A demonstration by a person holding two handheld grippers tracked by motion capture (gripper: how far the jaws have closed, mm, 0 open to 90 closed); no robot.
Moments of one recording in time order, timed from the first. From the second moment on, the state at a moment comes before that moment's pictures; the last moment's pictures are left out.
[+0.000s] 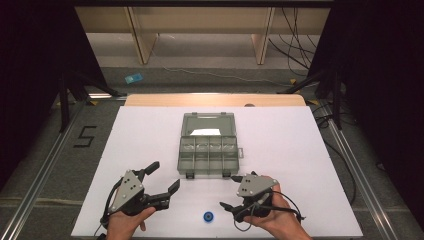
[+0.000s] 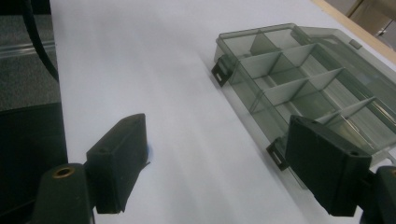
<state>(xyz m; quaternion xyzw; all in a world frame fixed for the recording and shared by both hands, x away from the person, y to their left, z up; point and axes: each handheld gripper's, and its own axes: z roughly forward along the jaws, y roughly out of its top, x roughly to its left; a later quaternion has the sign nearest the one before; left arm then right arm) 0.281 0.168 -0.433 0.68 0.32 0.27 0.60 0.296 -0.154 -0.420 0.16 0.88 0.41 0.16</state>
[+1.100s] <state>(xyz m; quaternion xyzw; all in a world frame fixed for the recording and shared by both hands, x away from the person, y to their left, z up) 0.280 0.169 -0.432 0.68 0.32 0.27 0.61 0.307 -0.091 -0.443 0.09 0.95 0.29 0.09</state>
